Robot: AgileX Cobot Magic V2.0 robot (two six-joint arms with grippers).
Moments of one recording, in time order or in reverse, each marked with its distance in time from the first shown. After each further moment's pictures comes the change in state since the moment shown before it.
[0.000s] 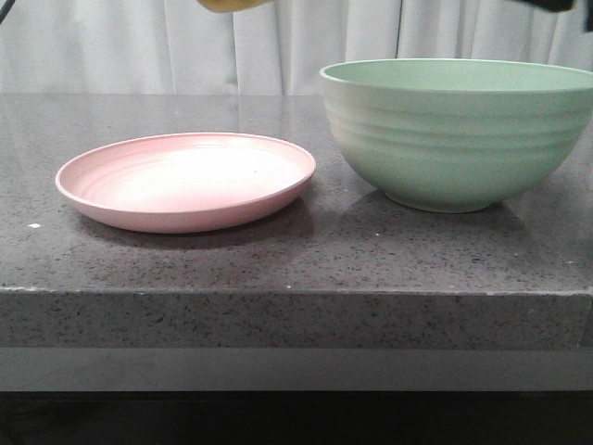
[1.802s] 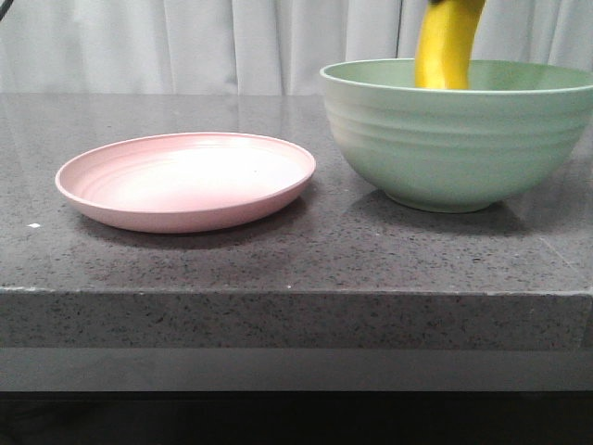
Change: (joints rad) left arm 0.000 0.000 0.000 0.000 -0.005 0.000; right arm -0.154 0.347 -0.424 -0.701 -0.158 -0.131
